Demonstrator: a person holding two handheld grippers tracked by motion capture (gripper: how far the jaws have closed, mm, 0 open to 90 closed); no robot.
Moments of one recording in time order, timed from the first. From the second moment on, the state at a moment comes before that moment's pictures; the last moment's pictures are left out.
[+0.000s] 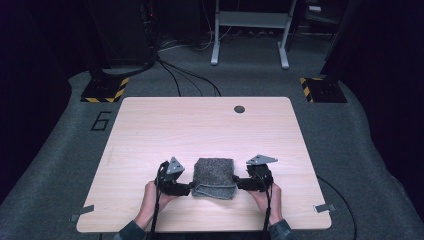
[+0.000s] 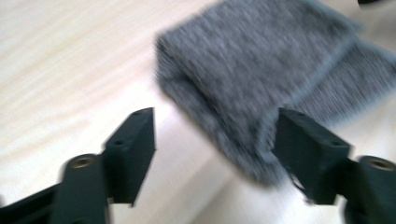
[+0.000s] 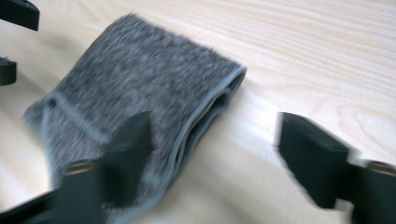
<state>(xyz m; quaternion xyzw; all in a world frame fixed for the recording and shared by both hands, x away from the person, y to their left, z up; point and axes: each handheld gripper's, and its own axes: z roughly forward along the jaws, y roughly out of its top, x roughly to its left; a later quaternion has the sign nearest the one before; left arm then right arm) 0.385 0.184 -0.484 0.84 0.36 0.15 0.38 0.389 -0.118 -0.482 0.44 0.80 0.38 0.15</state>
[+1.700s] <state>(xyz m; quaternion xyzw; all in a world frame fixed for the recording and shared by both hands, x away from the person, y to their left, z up) 0.358 0.320 -0.531 0.77 0.50 0.22 0.33 0.363 -0.237 -0.529 0.52 0.75 0.32 0.23</state>
